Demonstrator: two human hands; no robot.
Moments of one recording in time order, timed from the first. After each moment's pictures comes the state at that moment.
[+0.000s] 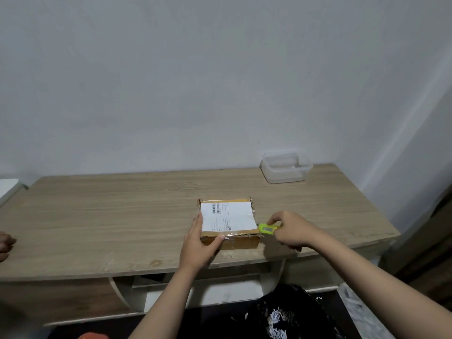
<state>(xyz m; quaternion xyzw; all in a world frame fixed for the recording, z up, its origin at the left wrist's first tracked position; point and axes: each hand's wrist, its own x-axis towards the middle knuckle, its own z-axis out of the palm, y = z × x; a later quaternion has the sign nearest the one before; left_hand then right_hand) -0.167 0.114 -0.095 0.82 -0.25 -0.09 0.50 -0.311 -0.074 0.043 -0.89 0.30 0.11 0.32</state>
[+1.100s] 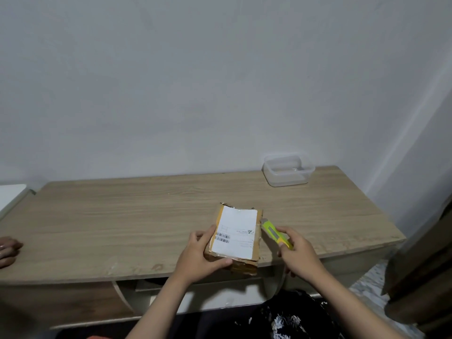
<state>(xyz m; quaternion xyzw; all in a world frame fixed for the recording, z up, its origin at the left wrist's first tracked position) -0.173 0.134 -0.076 0.84 -0.35 -0.15 0.38 -0.345 -0.063 -0.018 -0.82 0.33 -0.12 0.45</state>
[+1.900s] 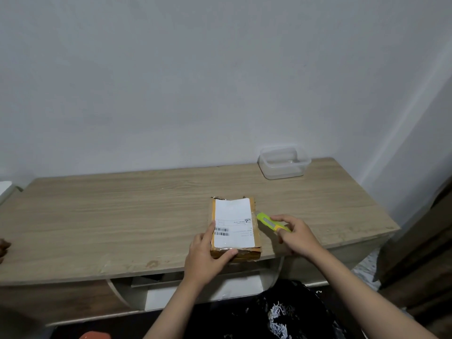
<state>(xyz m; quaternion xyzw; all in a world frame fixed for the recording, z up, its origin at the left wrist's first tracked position) -0.203 0.112 -0.087 0.86 -0.29 -0.11 0.40 -0.326 -0.103 -0.030 -0.81 0.35 -0.10 0.46</state>
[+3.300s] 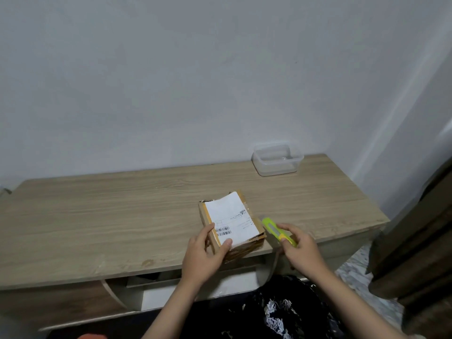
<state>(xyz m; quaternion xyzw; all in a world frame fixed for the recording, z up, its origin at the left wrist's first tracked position) -0.215 0.109 -0.083 0.84 -0.24 -0.12 0.48 -0.370 -0.072 -0.034 -0.80 0.35 -0.19 0.45</state>
